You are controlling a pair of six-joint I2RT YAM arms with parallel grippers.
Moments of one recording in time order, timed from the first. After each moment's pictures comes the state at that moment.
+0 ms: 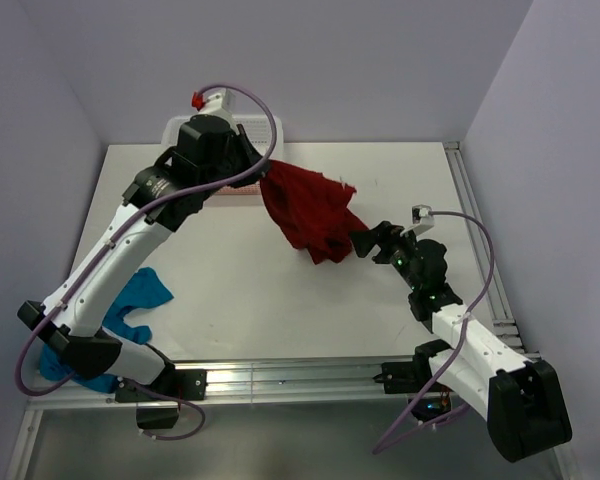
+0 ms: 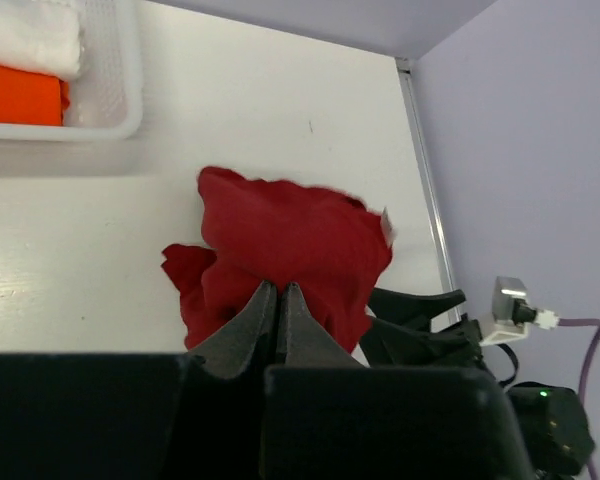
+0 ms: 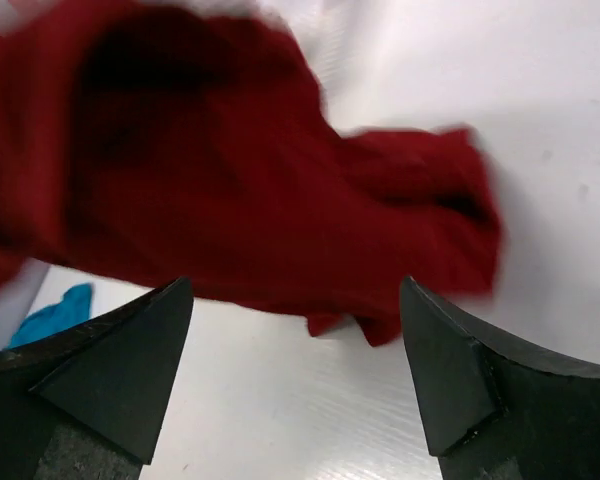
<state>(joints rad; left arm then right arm) -0.67 1.45 1.81 -0.73 -0.18 -0.69 0.24 0.91 0.29 0.46 -0.15 0.61</state>
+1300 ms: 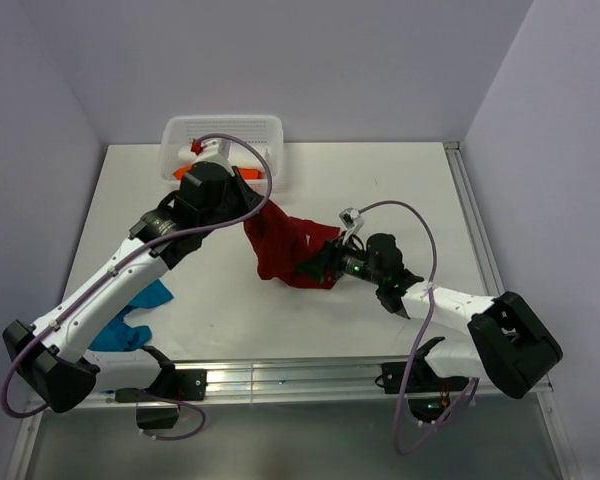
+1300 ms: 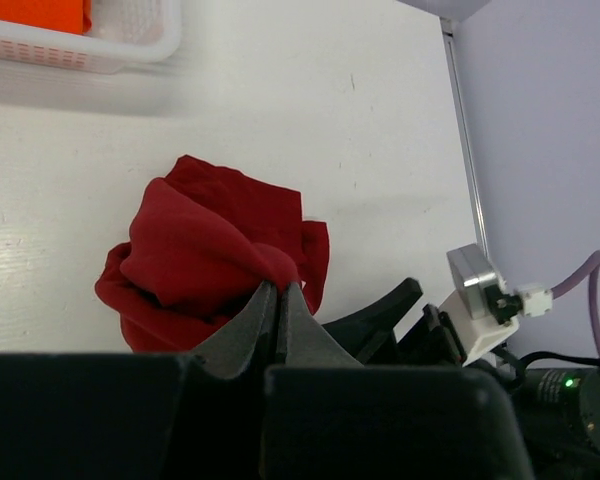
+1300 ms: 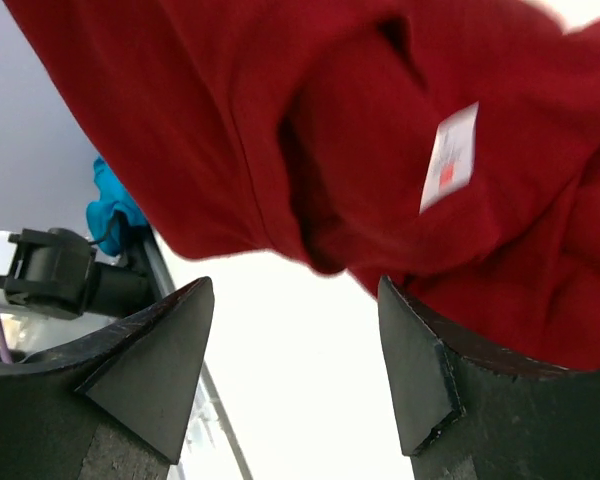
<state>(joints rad) -0.67 1.25 1.30 -0.47 -0.18 -0.73 0.57 1.25 0.42 0.63 -0.47 0.62</state>
